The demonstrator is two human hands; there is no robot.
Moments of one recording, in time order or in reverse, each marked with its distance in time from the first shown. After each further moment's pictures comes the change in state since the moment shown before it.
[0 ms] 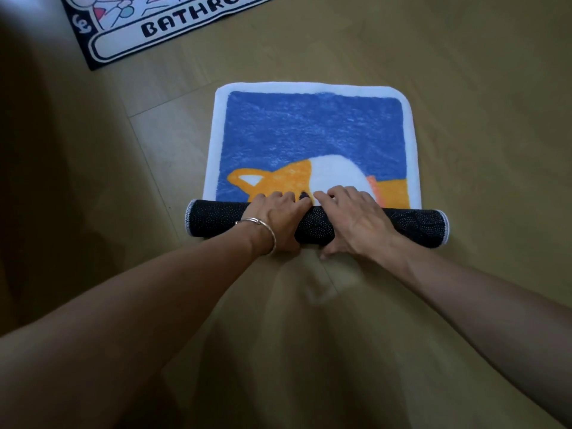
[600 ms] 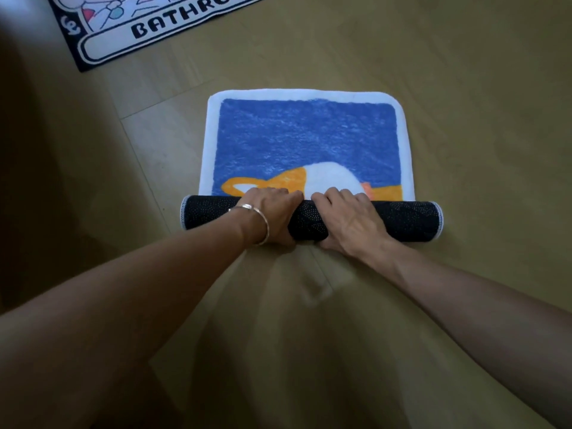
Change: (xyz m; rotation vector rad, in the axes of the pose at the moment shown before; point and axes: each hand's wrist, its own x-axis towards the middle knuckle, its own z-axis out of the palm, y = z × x) left_hand 0.007 -0.007 -0.012 -0.028 -0.049 0.035; right_hand -0.003 -0.005 0.008 -0.091 0.118 0.015
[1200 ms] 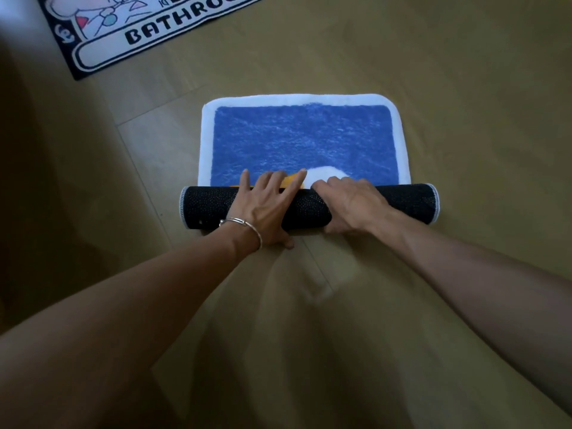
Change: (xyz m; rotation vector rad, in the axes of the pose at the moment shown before) left_hand -0.006 -0.002 0.004 0.146 0.118 -0.068; right_hand 0.023 0.024 -0.018 0.159 -0.151 0.014
